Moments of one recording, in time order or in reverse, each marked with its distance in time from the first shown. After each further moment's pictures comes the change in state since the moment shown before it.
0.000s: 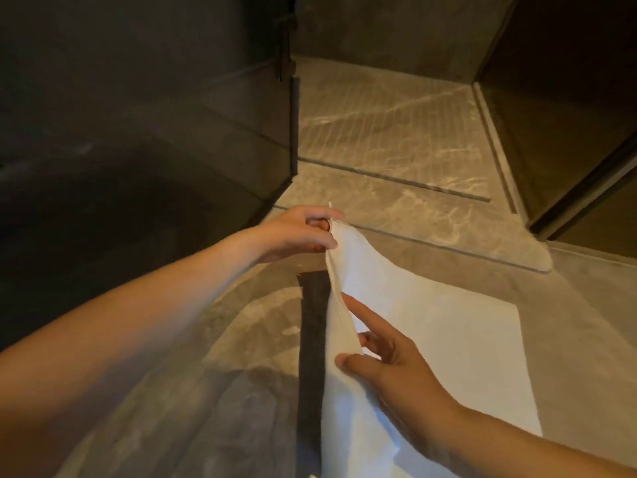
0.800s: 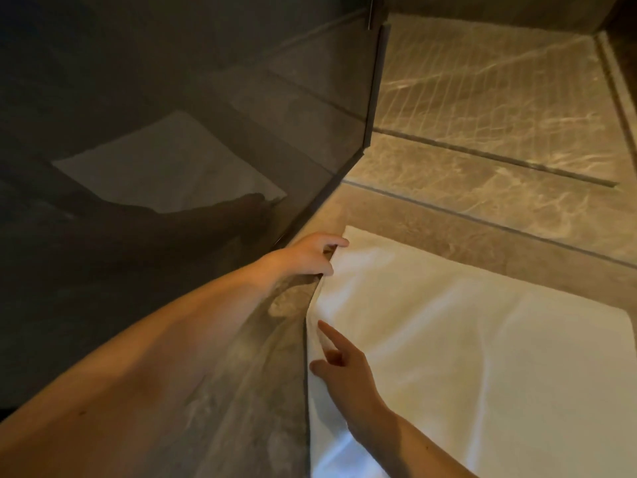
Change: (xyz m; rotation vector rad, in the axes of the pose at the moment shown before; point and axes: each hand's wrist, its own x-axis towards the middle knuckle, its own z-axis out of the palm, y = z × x) left_hand -0.011 -0.138 -0.062 0.431 0.091 -0.255; right_hand 0.083 0.089 0.121 -0.127 -0.047 0.261
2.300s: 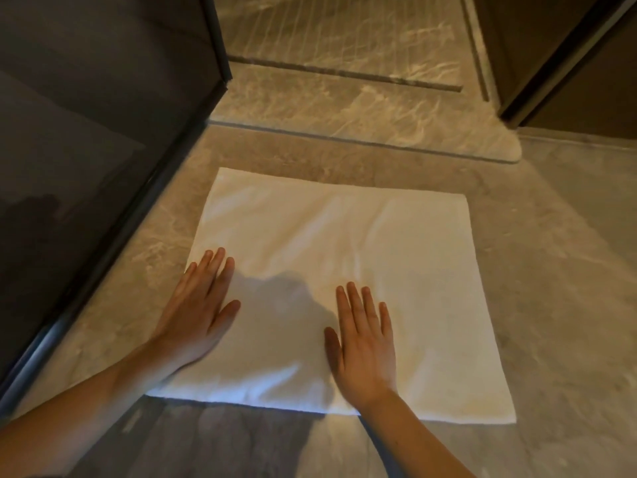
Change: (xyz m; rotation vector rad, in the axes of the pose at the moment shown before) left_hand -0.093 -0.062 0.151 0.814 0.319 0.221; right_hand -0.061 0.150 -0.129 -1.138 0.607 -0.258
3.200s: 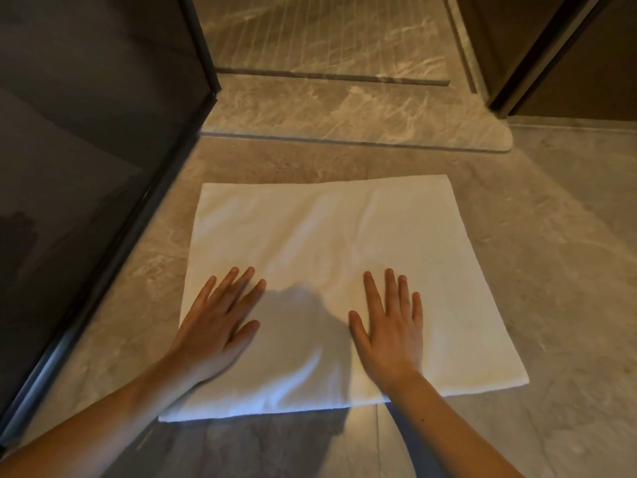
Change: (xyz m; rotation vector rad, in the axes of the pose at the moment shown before) left_hand -0.003 0.023 -0.008 0.010 -0.058 0.175; right_hand 0.012 0.030 -0.006 -0.026 -0.004 0.188
